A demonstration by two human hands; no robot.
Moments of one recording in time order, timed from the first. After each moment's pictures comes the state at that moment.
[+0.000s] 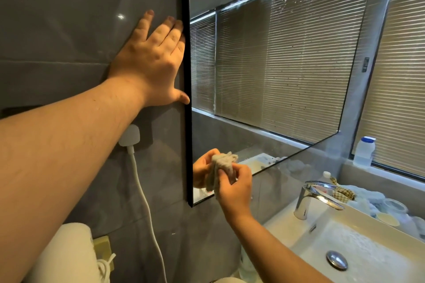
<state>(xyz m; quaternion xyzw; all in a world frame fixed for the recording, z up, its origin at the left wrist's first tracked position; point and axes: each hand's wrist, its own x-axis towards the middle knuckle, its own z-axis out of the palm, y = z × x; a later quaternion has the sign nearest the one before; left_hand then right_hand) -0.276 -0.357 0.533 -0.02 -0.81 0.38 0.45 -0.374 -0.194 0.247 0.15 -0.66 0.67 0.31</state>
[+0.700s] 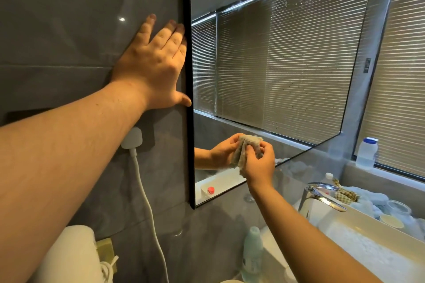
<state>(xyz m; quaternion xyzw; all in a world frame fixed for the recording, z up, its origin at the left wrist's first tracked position) -0.277 -0.357 0.533 -0.02 -0.81 0.37 0.45 -0.427 -0.157 0.294 0.05 -0.65 0.71 0.29</state>
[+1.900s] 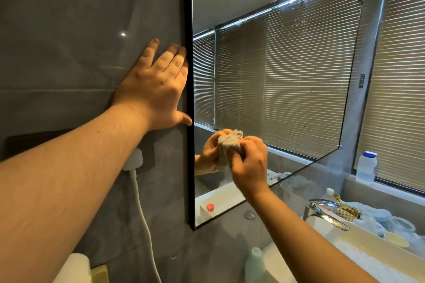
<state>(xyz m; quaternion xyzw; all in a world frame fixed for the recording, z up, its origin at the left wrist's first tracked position) -0.279 -0.358 0.532 -0.01 -0.81 0.36 0.46 -0.408 -0.168 0.349 0.26 -0.68 0.47 0.49</state>
